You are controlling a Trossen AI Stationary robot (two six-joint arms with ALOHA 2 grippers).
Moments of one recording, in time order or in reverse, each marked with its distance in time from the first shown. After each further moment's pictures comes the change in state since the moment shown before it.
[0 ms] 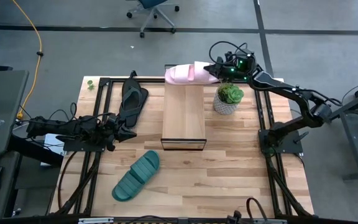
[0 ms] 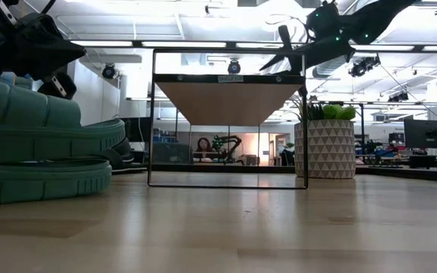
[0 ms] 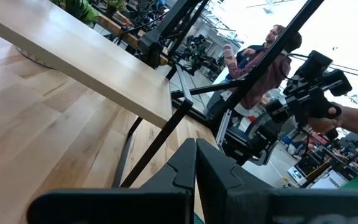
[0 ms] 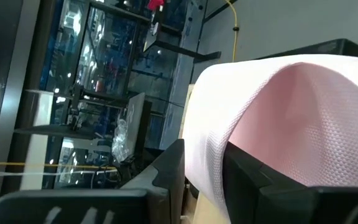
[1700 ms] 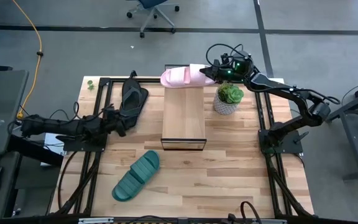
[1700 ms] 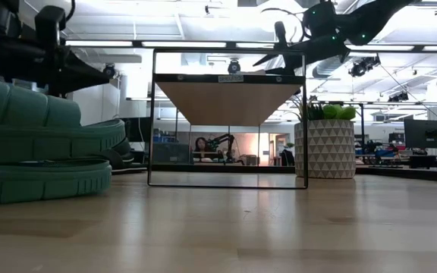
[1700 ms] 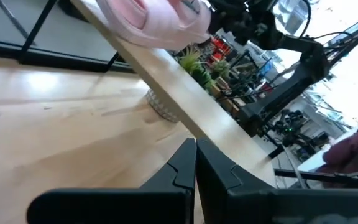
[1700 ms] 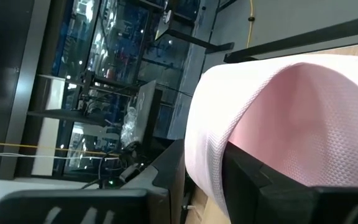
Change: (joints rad) left arm 0.041 0.153 0.008 0.088 -0.489 -0.138; right arm 0.051 0.021 0.000 0.063 -0.007 0.005
